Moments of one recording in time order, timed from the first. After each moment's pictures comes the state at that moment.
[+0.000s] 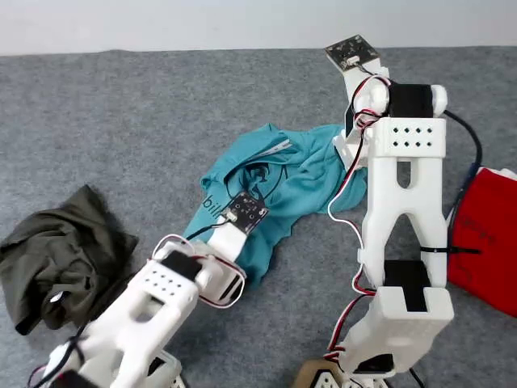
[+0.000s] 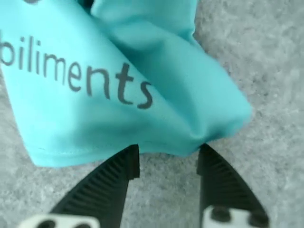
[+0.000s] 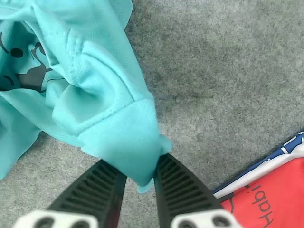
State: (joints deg) left arm 25.4 -28.3 64.9 50.2 -3.4; right arm -2.9 12.0 -31.6 100.6 23.0
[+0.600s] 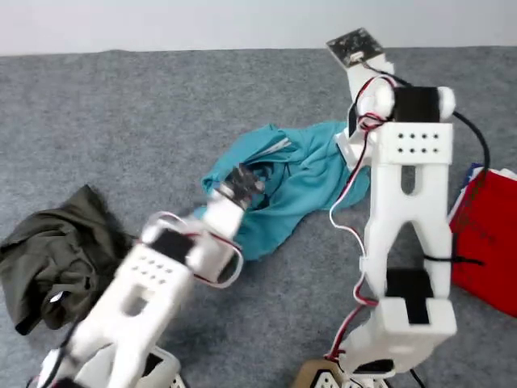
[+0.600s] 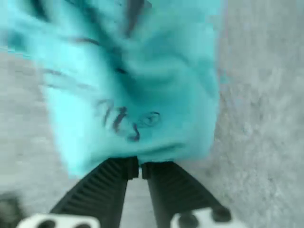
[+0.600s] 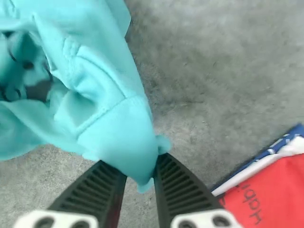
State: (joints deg) left arm 20.5 -34.4 50.5 63.9 -4.4; right arm -2.9 6.4 -31.6 100.6 23.0
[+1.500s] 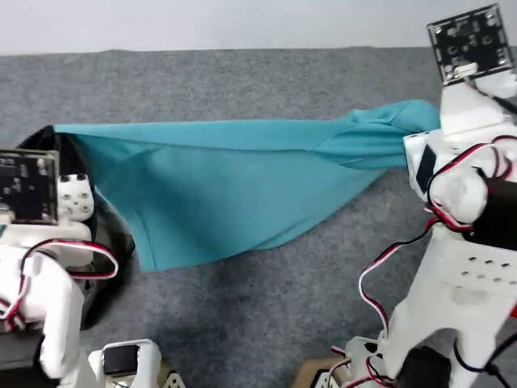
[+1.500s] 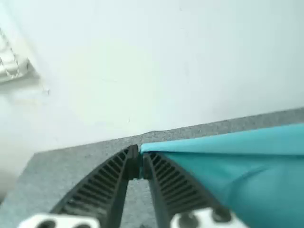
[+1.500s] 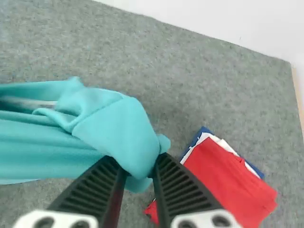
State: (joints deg) left arm -11.7 -58.2 9.7 74.2 -11.3; right arm 9.4 -20.1 -30.5 100.3 22.8
